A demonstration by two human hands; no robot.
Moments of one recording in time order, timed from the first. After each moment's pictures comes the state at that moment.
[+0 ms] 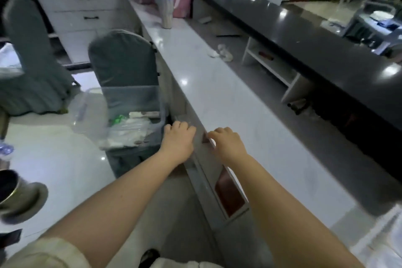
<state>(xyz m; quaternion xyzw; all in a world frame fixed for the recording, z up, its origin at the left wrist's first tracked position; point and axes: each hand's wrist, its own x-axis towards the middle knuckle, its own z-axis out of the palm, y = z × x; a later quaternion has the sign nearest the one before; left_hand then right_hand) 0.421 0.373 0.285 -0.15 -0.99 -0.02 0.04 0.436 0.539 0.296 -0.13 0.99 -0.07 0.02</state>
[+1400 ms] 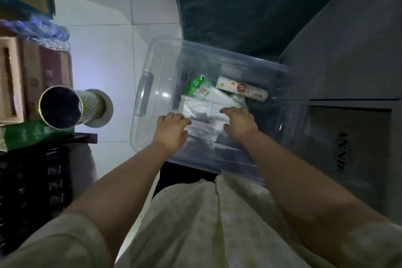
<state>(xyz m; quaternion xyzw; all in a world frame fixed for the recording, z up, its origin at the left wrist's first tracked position) 0.060 -0.049 -0.021 0.07 -0.95 -0.16 -0.28 -0.056 0.154 -0.029 -0.20 0.88 -0.08 0.43</state>
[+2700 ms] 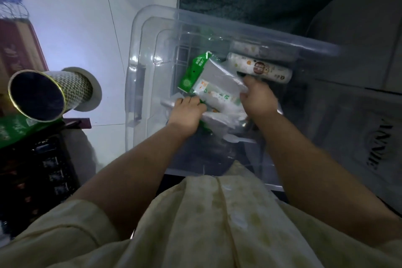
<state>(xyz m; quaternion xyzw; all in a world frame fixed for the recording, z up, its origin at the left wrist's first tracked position) 0.009 -0.058 -0.110 -0.05 -0.91 -0.16 -0.39 -0.095 0.128 -0.095 -0.04 0.92 -0.14 0.37</state>
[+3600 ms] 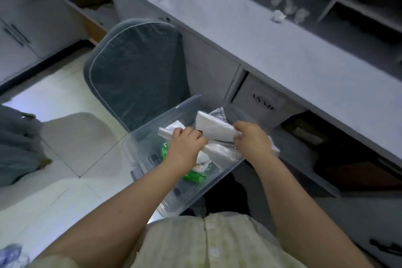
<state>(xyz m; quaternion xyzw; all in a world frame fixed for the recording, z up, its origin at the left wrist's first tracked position) 0.007 -0.056 0.164 -0.48 -0.87 -0.10 0.01 0.092 0.128 0.195 0.26 0.95 -0.20 0.03</state>
